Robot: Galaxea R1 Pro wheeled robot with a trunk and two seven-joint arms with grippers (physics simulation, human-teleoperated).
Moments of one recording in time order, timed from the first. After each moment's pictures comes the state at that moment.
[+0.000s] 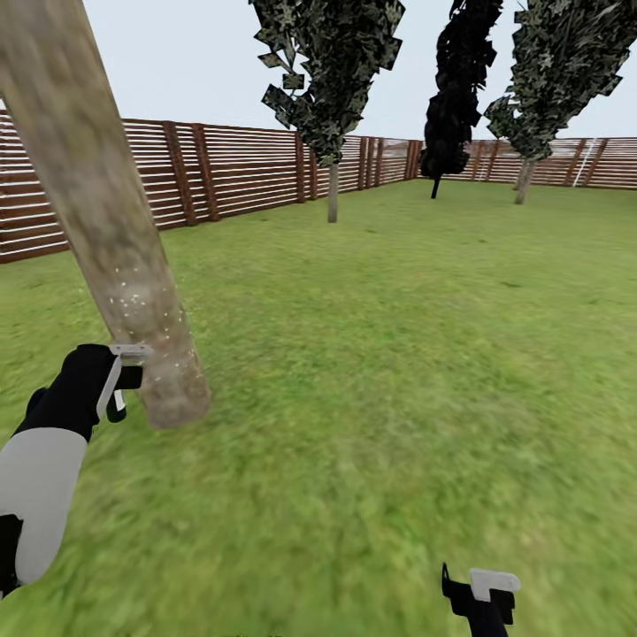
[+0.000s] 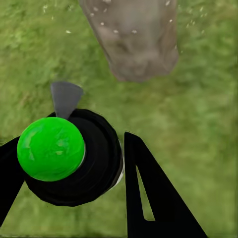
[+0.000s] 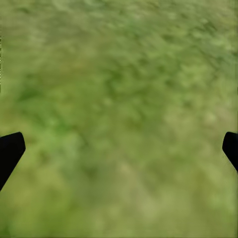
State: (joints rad) left arm -1.04 0.27 0.12 -0.81 -0.13 0.94 0.04; right arm -0.46 -0.06 -0.03 -0.05 0.07 -0.62 -0.26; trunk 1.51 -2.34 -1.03
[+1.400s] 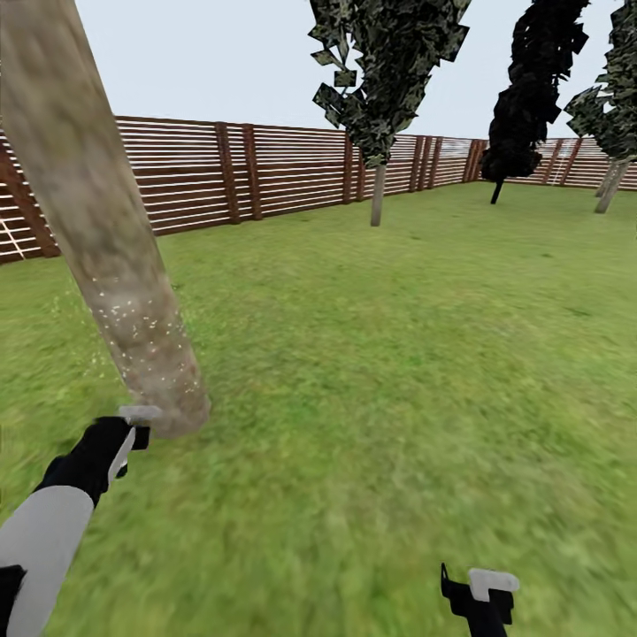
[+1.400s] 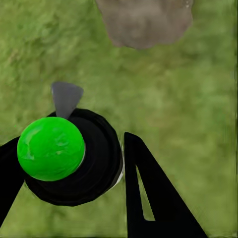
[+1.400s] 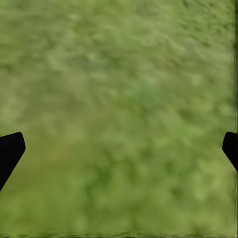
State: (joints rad) left arm -0.85 0.25 0.12 -0.62 -0.09 0.64 0.13; right arm -0.46 -0.06 -0.03 -0.05 0.07 -0.62 -0.26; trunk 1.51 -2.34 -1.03
